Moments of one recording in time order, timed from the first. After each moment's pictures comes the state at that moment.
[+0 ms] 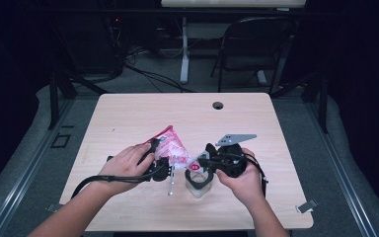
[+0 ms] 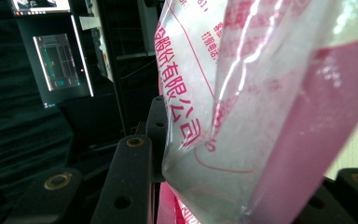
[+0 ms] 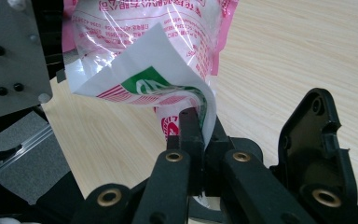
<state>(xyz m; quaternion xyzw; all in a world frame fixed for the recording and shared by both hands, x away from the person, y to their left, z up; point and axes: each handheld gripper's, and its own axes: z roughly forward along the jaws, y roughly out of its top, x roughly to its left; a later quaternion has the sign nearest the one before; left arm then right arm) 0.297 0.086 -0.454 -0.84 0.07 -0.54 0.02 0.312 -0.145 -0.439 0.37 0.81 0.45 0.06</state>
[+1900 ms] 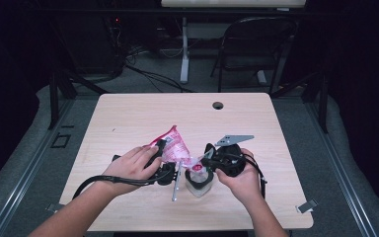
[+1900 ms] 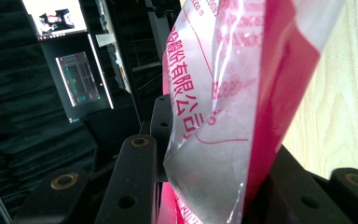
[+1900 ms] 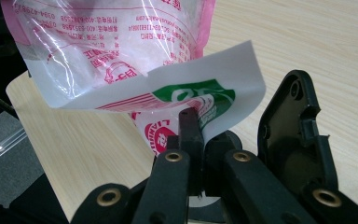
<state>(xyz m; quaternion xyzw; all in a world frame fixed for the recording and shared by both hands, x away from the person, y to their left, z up) 0.289 0.073 -0.452 -0.82 0.12 -0.56 0.04 0.319 -0.145 -0.453 0.39 0.81 0.43 0.08</state>
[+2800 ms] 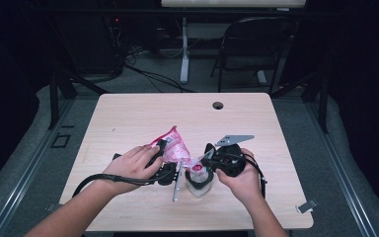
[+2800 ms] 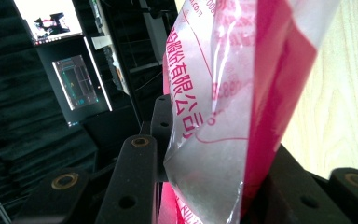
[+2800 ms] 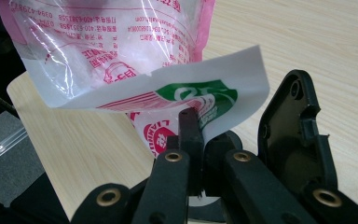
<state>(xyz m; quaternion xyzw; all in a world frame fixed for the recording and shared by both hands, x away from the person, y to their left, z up) 0.288 0.071 -0.447 -0.82 0.14 -0.55 0.06 0.319 -0.146 -0.452 0.39 0.81 0.43 0.08</state>
